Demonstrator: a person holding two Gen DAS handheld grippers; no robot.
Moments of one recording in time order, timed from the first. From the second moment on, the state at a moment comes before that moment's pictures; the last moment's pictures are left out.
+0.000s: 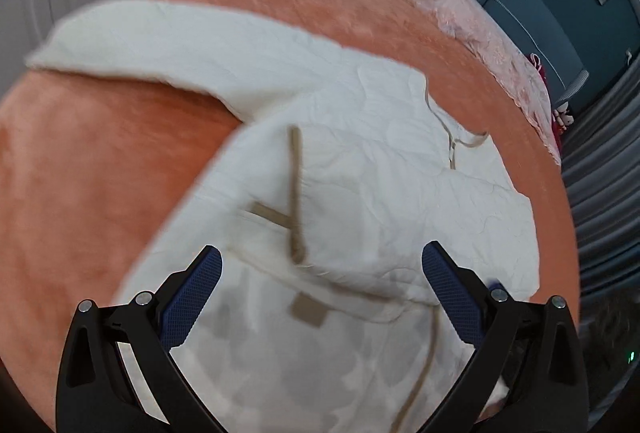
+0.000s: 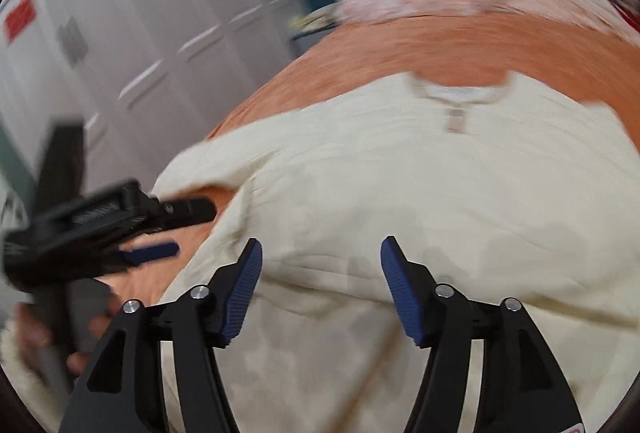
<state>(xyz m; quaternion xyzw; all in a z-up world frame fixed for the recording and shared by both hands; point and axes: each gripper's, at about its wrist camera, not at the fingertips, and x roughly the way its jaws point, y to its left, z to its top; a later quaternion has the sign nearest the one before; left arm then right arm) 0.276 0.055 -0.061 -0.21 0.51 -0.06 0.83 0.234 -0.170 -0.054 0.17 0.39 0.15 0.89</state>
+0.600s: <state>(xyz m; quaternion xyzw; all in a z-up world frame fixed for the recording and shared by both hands) 0.339 0.019 -0.052 -0.16 0.49 -0.07 0.85 0.238 -0.393 -0.085 0.37 0.35 -0.10 0.85</state>
